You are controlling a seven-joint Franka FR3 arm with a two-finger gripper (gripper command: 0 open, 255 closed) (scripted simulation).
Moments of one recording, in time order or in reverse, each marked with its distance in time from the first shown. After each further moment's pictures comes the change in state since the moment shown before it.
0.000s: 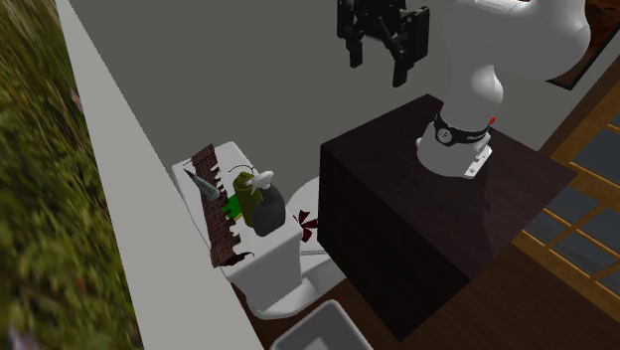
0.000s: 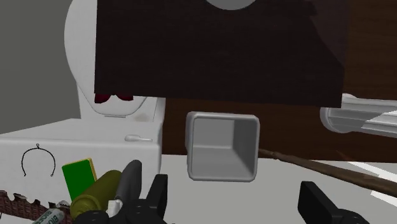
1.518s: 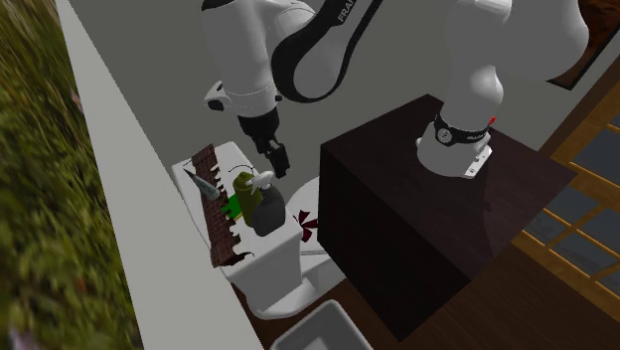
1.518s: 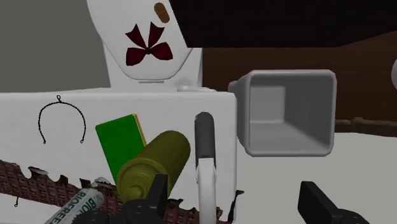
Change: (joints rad) arm -0.075 0.829 -0.138 0.157 0.014 0.725 -0.177
